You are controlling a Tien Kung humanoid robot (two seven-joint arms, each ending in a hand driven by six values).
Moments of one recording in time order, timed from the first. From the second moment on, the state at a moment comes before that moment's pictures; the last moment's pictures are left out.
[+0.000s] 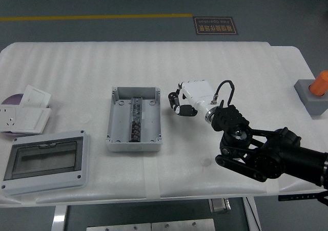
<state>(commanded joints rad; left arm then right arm) -0.09 0.24 -0.62 -0.18 0.78 -0.13 0.26 0.79 -0.24 0.23 1.12 -1.85 -0.39 -0.45</state>
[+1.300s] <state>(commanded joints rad) -0.07 0.24 -0.68 -0.18 0.82 -0.13 0.30 0.72 -0.28 0.44 1.27 -1.87 -0.46 -0.42</state>
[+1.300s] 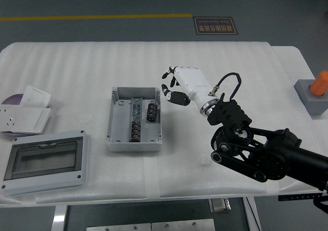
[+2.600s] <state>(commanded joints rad) -0.03 0.25 -0.61 -0.18 0.74 -0.13 0.32 0.21 -0.39 1.18 1.46 -1.25 -0.38 0.20</state>
